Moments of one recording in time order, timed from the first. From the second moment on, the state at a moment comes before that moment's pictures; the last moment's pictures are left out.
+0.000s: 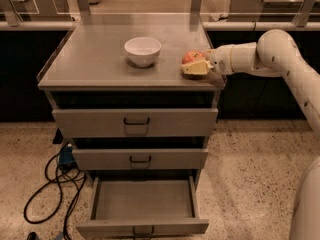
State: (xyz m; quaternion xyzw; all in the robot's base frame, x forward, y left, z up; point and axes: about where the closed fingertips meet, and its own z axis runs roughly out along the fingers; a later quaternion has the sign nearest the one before) arm 0.776 -0.136 0.838 -0.39 0.74 0.25 0.49
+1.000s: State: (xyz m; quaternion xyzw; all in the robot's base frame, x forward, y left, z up) arm 0.729 -0.176 0.856 -0.37 0.74 0.22 0.51
